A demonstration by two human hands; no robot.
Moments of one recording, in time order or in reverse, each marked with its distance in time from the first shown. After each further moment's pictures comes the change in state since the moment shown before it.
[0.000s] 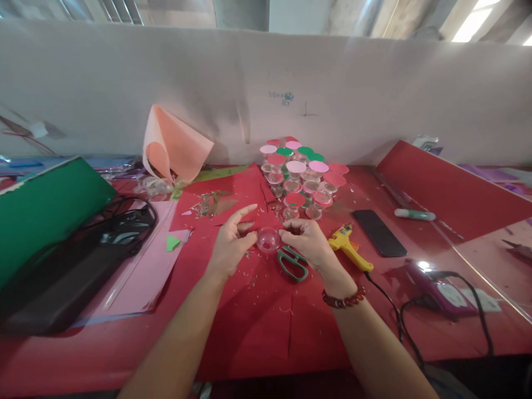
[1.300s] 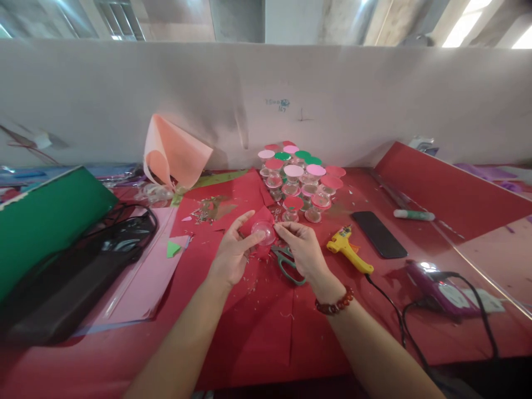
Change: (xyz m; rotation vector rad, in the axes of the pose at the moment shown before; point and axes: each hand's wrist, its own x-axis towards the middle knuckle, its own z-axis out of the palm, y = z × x) left_hand 0.000 0.005 0.012 -0.329 0.082 -0.185; right_hand 0.003 0.014 0.017 0.337 0.158 0.026
